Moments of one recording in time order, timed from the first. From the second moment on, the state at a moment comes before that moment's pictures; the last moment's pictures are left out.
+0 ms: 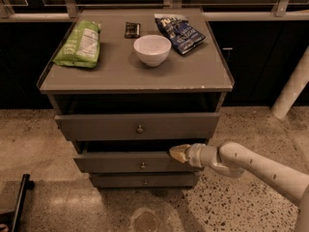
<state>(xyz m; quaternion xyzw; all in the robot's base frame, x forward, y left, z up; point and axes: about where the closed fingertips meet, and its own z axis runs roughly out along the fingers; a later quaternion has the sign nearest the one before) 0.634 -0.111 0.448 -0.31 0.80 0.30 0.41</state>
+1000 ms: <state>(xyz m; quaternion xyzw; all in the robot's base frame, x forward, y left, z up) 0.644 -0.118 0.454 -0.28 0.81 0.27 0.44</state>
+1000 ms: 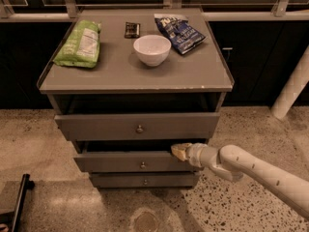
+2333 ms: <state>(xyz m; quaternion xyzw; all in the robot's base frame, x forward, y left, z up) 0.655 -0.095 0.429 -0.31 0.83 0.26 0.39</state>
